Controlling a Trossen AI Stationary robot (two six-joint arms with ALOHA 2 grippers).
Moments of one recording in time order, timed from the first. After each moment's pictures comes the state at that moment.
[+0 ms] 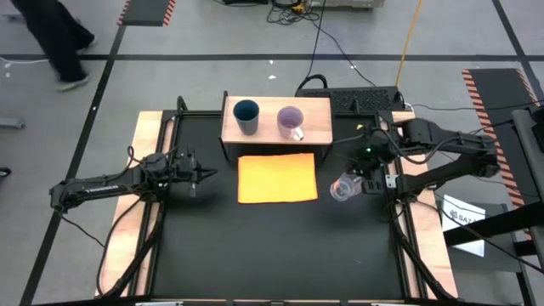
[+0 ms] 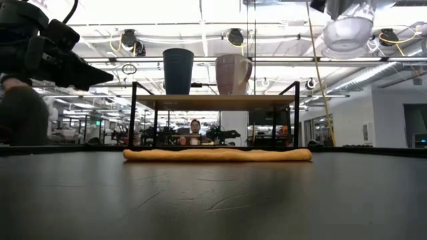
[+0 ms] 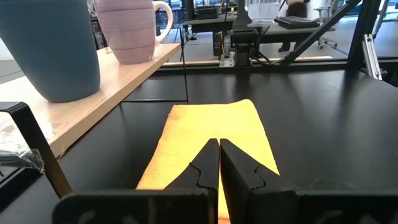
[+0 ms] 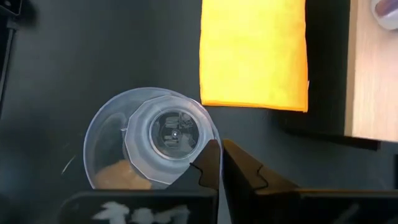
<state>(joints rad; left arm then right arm) 0.25 0.21 0.03 0.06 0.13 0.09 -0.04 1.16 1.40 -1.34 -0.07 -0.11</state>
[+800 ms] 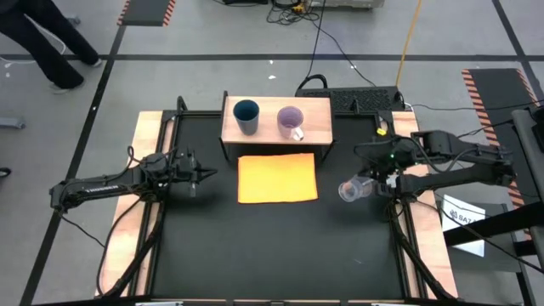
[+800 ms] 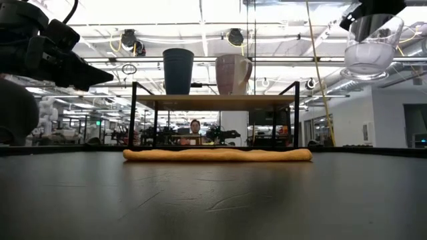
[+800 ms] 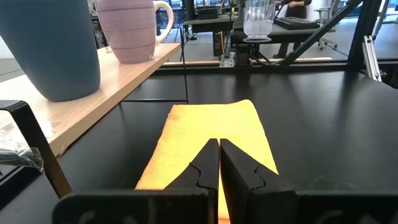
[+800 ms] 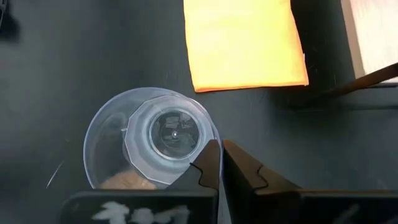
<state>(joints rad) 0.25 0.21 0.03 0.06 0.13 0.08 -0.07 0.83 1.04 -1.20 -0.05 -0.01</state>
